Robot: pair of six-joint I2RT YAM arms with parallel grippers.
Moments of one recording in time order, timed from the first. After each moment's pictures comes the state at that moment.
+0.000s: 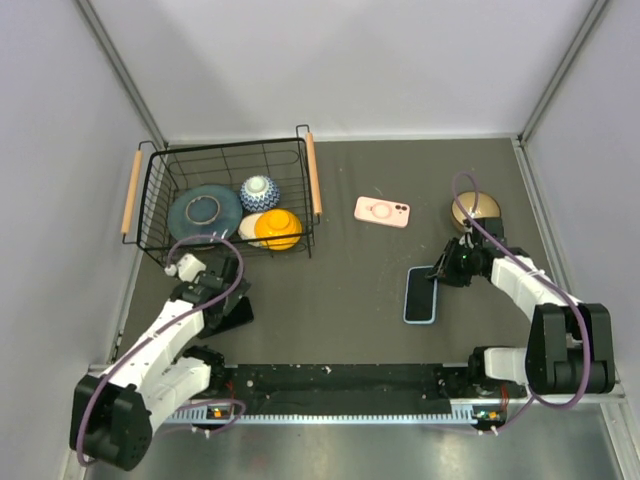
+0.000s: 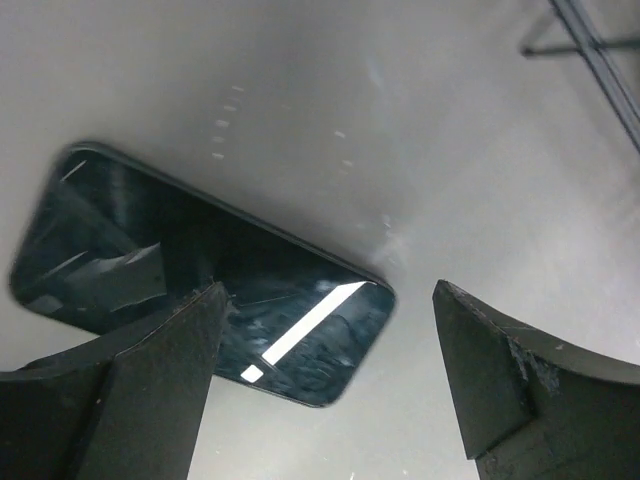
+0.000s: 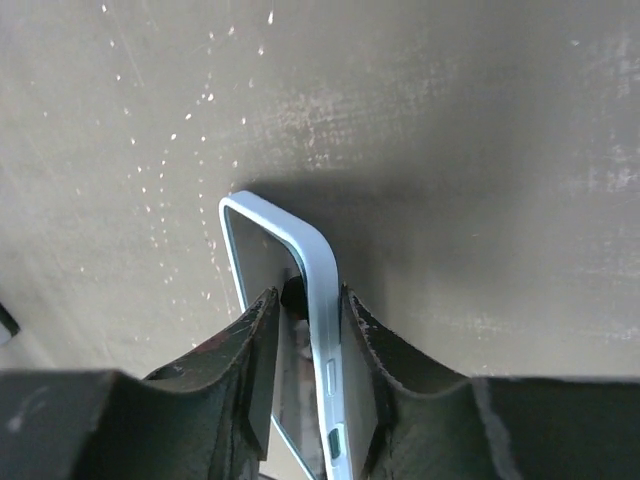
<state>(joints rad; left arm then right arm) -0.33 0.90 0.48 -0.67 -0.40 -1.14 0.01 1.26 0.62 -0.42 -0.34 0.47</state>
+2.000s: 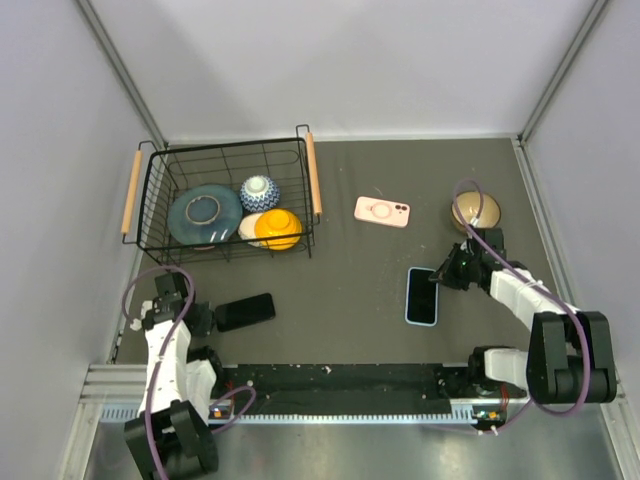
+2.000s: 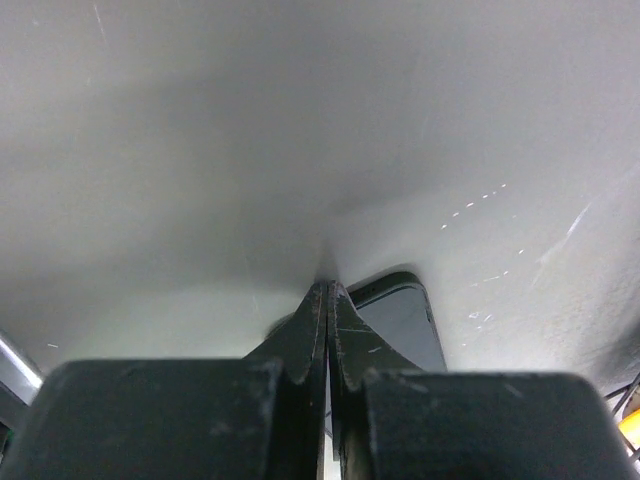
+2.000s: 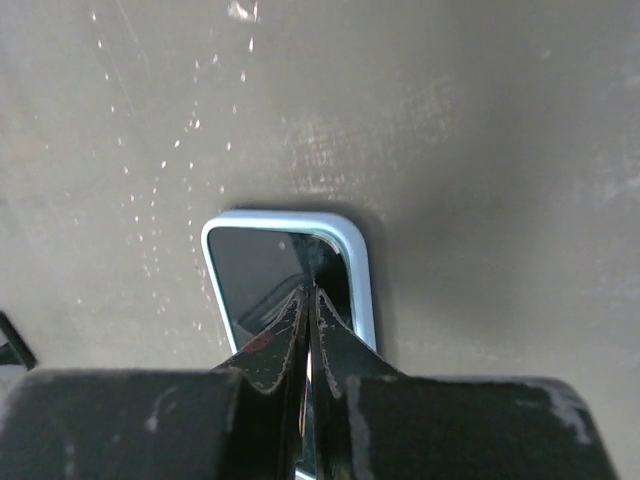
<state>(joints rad) 0.34 0.75 0.35 -0.79 -0.06 -1.20 0.01 1.22 0.49 -0.25 -0.31 0.53</state>
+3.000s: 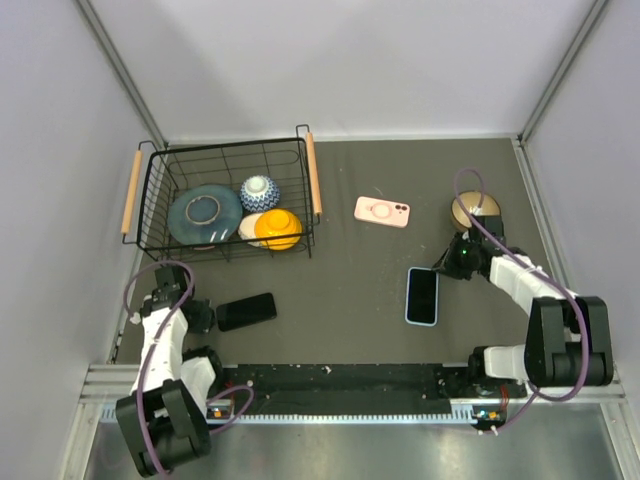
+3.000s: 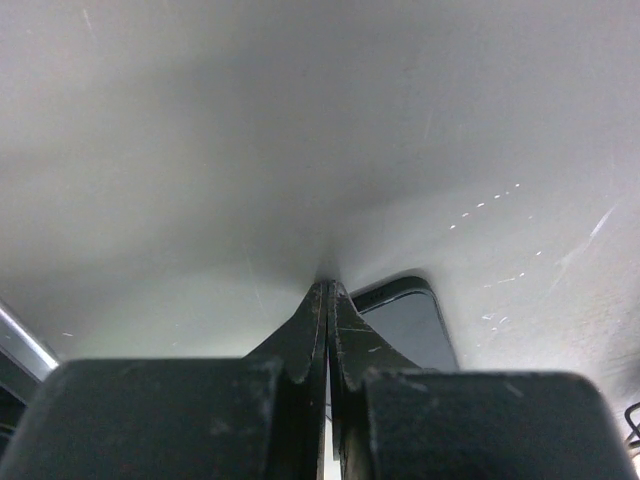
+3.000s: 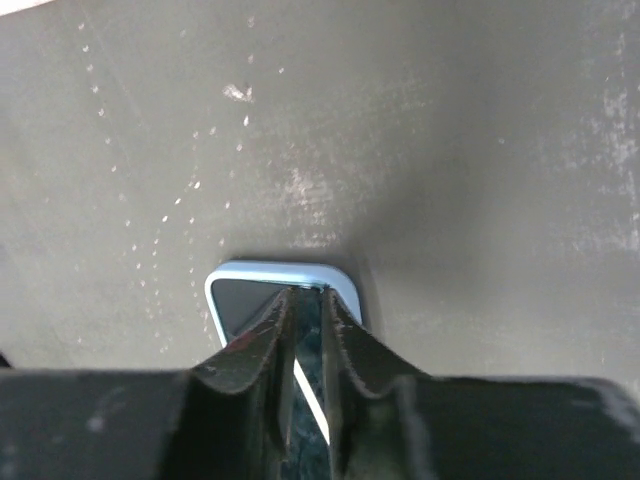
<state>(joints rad) 0.33 0.86 0.40 -0.80 -0.07 -1.17 0.01 1.33 0.61 -0.27 -0.23 0.52</state>
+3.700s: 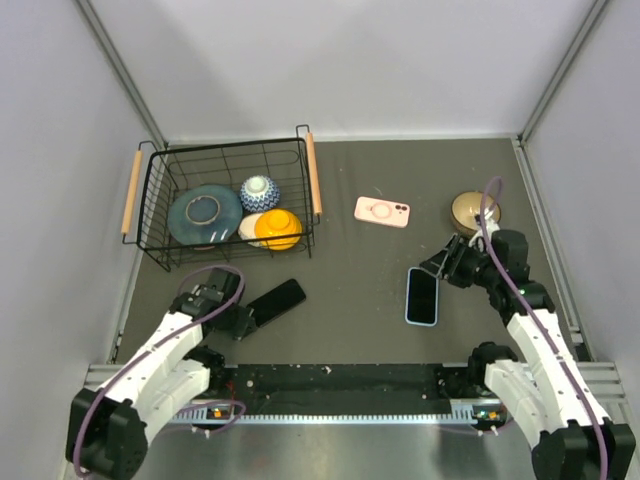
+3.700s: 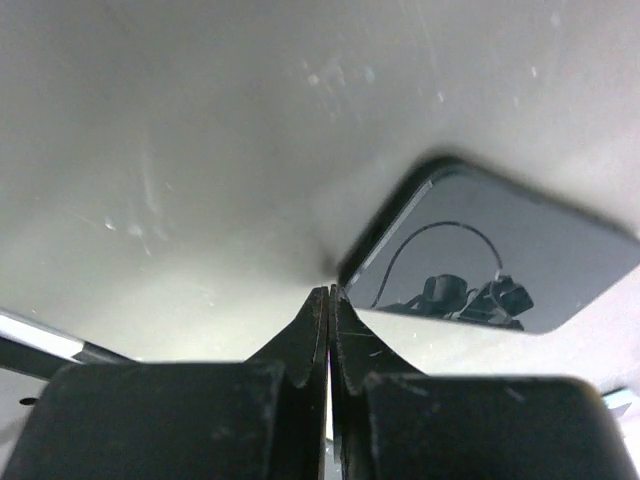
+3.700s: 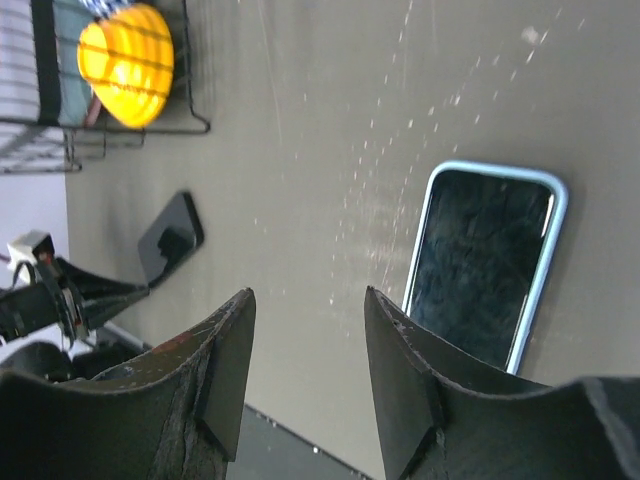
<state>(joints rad) -0.28 0.83 0.40 -0.84 -0.03 -1.42 0.05 0.74 0.58 -0.44 -0.47 0.54</state>
